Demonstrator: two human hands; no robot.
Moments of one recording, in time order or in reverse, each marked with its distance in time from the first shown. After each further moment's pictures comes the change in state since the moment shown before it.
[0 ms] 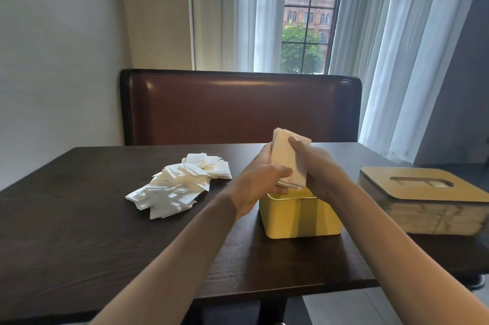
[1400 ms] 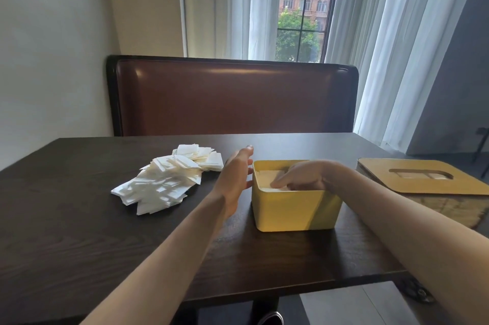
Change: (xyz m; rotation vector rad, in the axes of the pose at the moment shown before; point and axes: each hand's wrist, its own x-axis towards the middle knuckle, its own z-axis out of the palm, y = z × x) left_hand 0.008 -0.026 -0.009 -0.117 0.380 -0.153; right_hand 0.073 0.035 -0.029 -0.872 -0.474 0.553
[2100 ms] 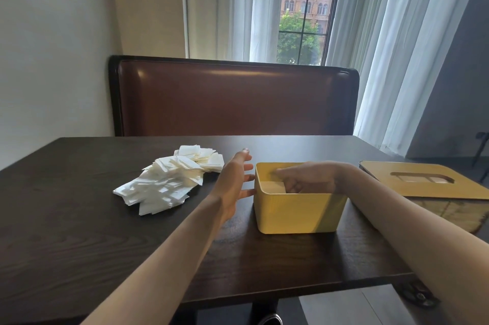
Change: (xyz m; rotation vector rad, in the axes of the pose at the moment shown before) left_hand -0.002 -0.001 -0.008 -0.051 -0.009 -0.061; right_hand -0.006 0.008 -0.005 0.150 0.035 -0.068
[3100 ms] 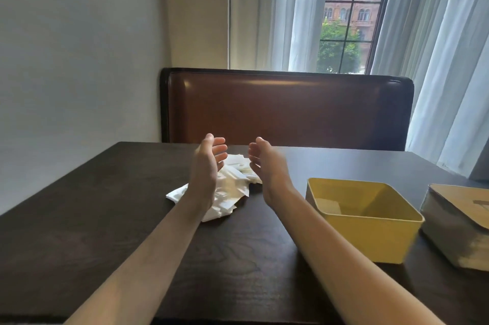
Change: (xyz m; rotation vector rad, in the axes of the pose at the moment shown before) left_hand 0.034 0.022 -0.127 -0.136 0.427 0.291; right_hand 0.021 -0.136 0.150 0.895 0.408 -0.559
